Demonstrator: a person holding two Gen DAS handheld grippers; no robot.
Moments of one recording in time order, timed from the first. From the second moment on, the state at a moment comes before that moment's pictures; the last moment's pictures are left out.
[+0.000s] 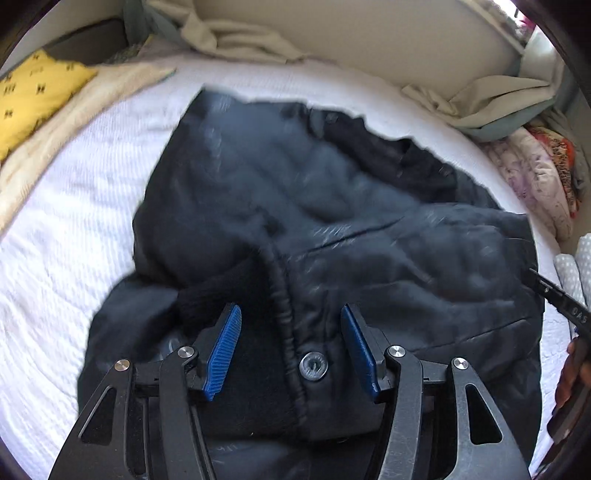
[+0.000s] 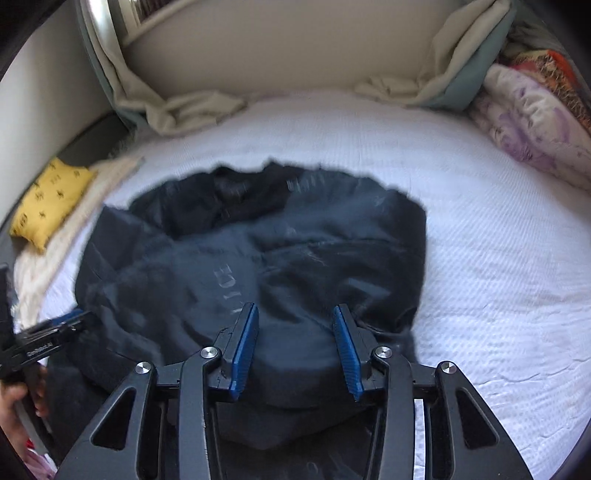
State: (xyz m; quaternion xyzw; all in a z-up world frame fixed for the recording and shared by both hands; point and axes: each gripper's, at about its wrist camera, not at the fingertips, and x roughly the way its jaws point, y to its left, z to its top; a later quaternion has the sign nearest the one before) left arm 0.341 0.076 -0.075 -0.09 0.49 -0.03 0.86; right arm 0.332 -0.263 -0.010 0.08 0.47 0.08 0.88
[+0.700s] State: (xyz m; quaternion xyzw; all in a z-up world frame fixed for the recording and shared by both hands) left arm 0.343 0.061 -0.086 -0.03 0.49 -0.01 0.87; right arm 0.332 -0.260 -0.070 0.05 0.48 0.08 0.87
